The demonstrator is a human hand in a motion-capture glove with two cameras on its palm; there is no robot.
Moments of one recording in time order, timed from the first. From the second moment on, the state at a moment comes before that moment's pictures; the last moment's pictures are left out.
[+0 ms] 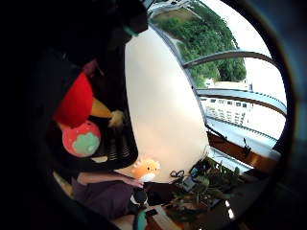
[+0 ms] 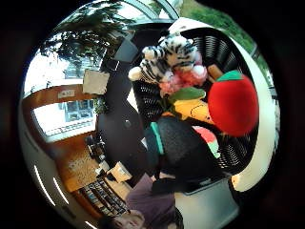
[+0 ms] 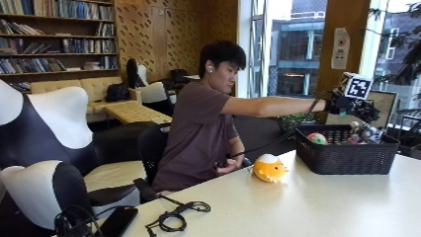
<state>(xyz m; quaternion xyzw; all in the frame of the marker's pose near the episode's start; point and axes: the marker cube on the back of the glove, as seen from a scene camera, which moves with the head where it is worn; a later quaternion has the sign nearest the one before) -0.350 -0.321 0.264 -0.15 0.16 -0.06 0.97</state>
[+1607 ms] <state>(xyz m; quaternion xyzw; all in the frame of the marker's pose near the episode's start) -0.039 -0.052 0.350 -0.12 0.24 -0.09 0.96</state>
